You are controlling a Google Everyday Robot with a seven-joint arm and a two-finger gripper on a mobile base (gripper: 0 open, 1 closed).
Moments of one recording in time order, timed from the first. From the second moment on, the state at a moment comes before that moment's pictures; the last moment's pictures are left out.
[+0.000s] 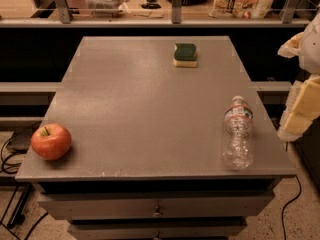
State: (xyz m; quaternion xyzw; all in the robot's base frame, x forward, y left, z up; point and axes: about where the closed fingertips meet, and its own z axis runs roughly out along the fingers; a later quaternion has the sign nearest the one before) arm 0.438 -0.217 0.976 -0.60 0.78 -0.03 0.16
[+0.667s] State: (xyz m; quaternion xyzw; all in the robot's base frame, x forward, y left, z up) arm 0.443 -0.214 0.968 -0.58 0.80 -0.02 0.15
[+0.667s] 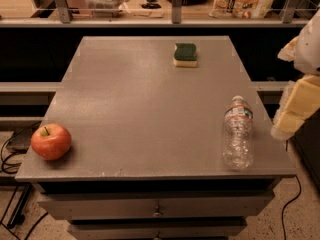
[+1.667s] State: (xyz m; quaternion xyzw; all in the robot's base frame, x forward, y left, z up) arm 0.445 -0.183 0.925 -0.41 0.90 0.09 0.14
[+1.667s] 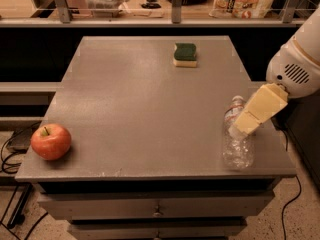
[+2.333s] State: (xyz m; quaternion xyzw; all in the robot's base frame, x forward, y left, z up) arm 0.454 -0.173 0.888 -0.40 0.90 0.11 0.14
